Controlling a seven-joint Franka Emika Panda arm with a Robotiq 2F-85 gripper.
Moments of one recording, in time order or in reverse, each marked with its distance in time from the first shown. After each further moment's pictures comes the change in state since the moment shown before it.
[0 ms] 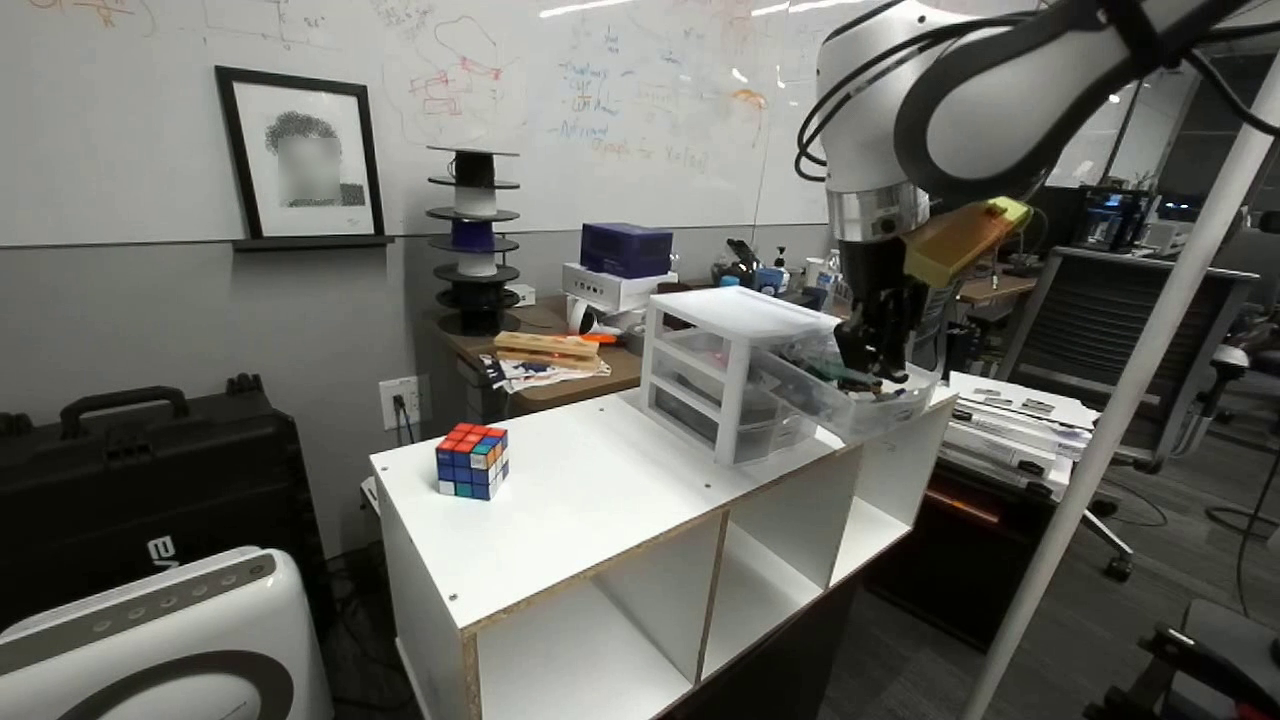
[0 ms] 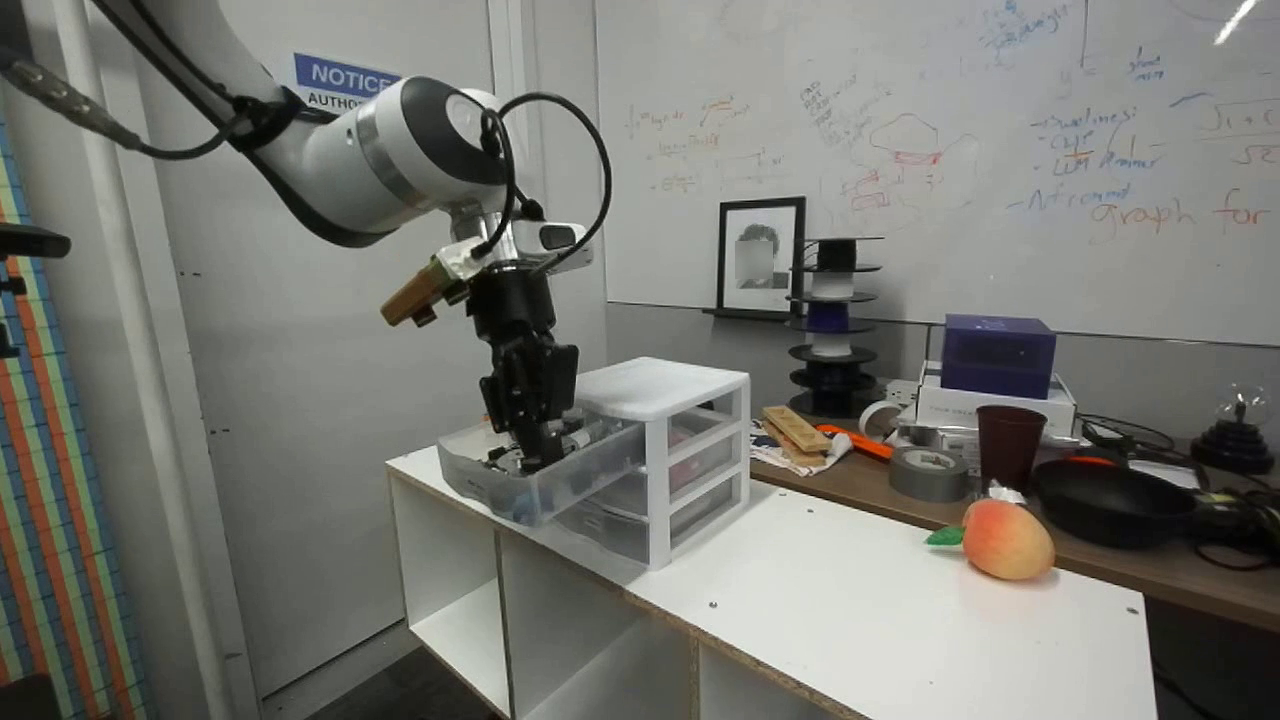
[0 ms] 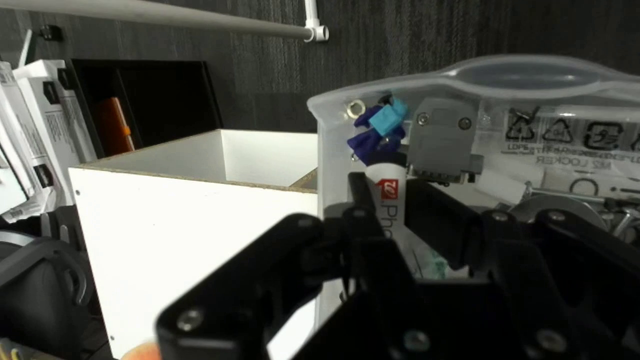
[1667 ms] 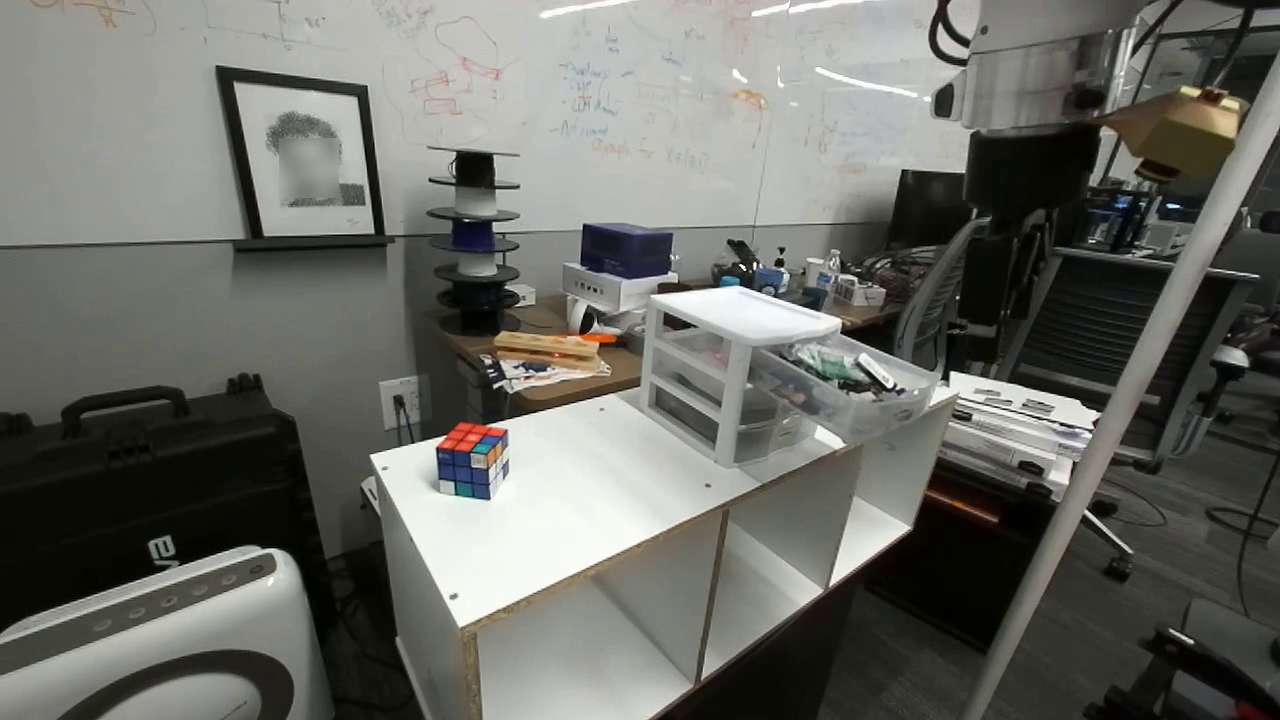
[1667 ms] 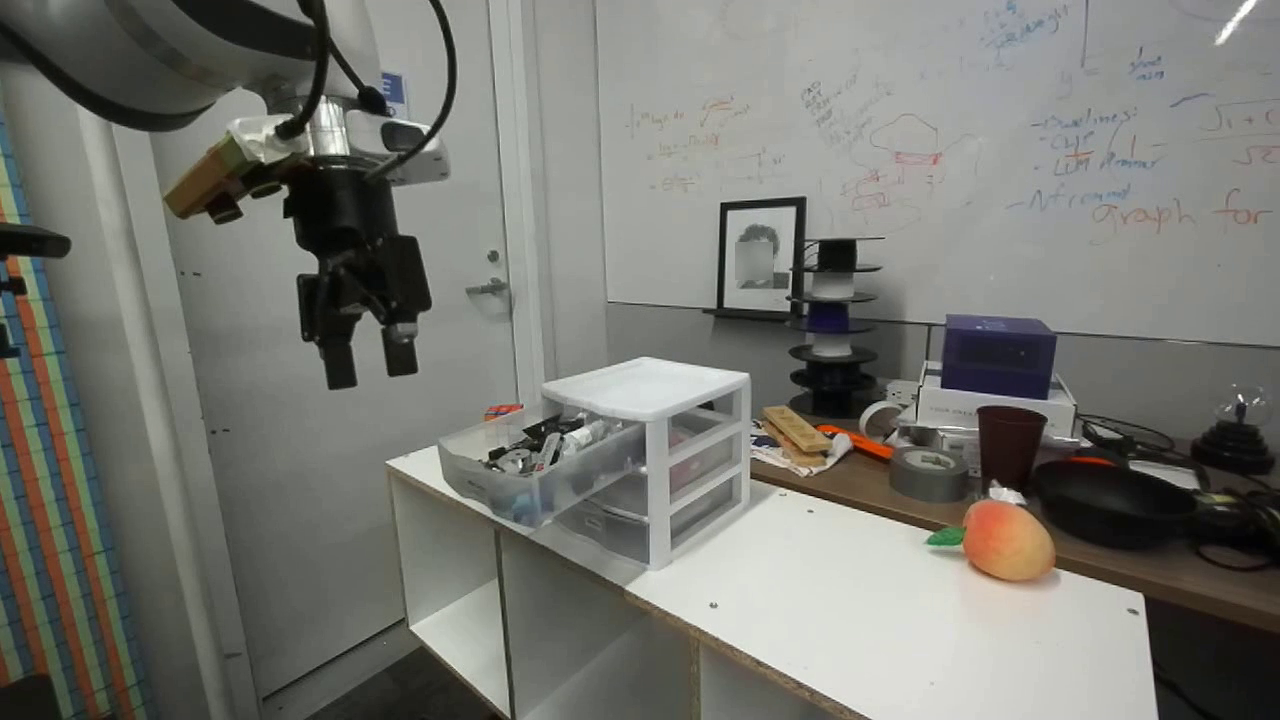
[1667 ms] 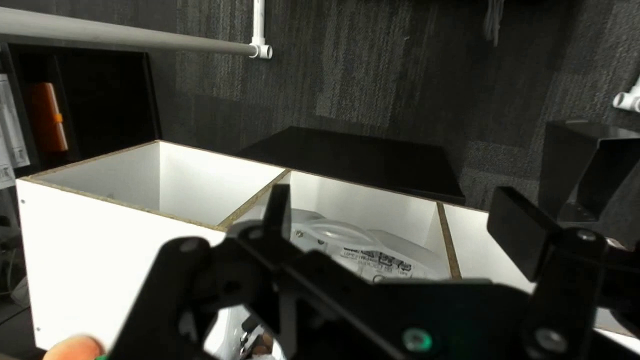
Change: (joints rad) arm 0.019 -0.456 0.109 -0.286 0.215 -0.120 -0.224
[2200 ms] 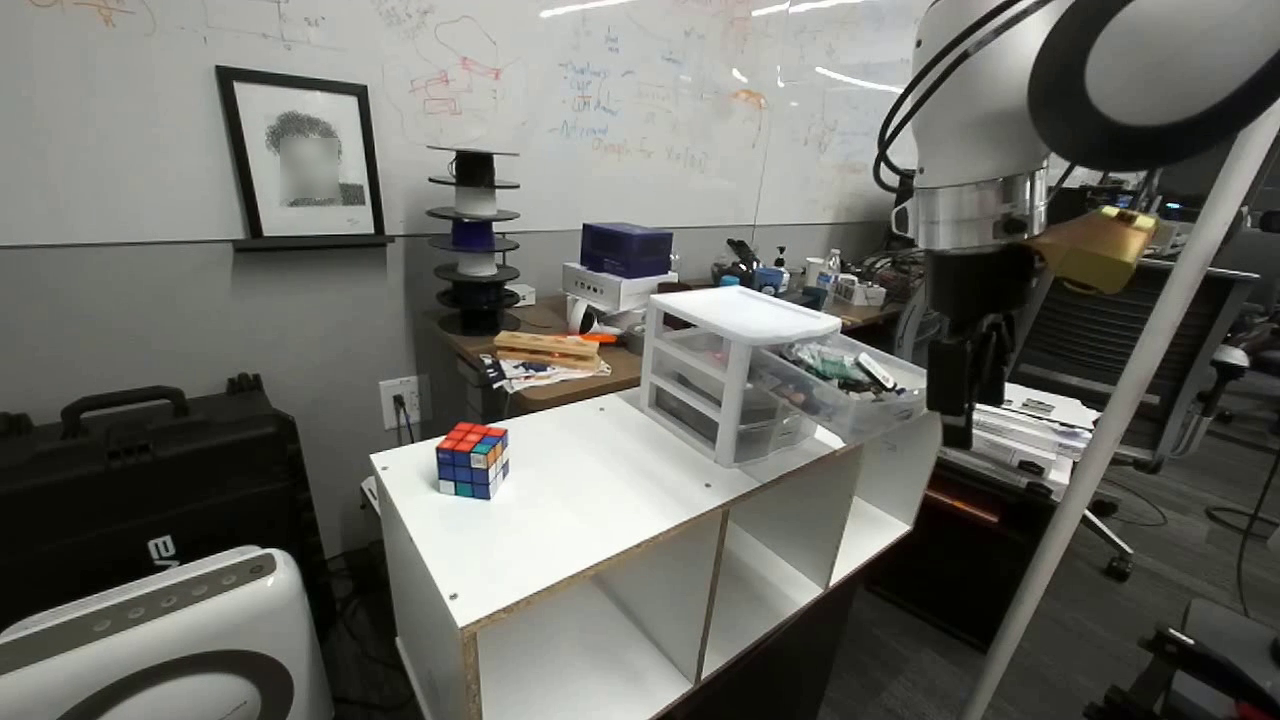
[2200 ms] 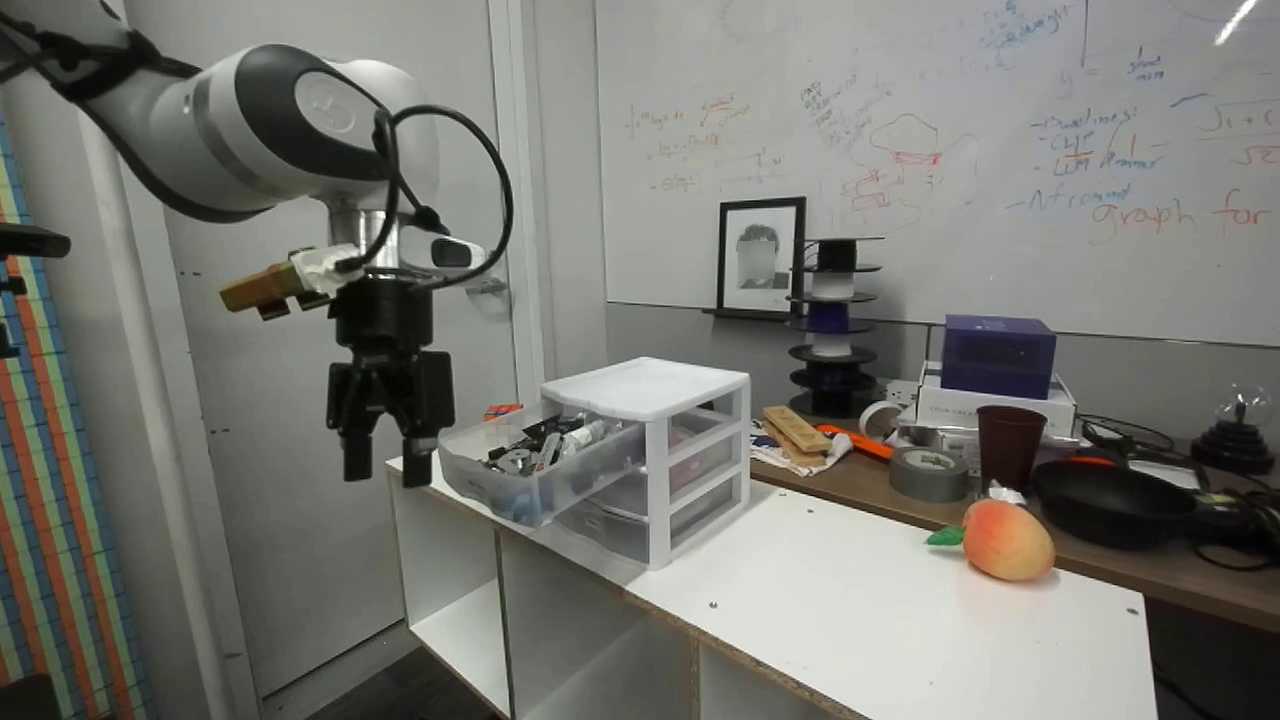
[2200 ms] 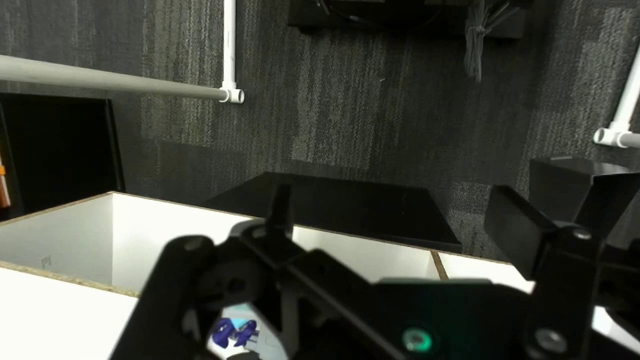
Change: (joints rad) arm -0.030 0.204 -0.028 -0.008 0.035 0.105 -0.017
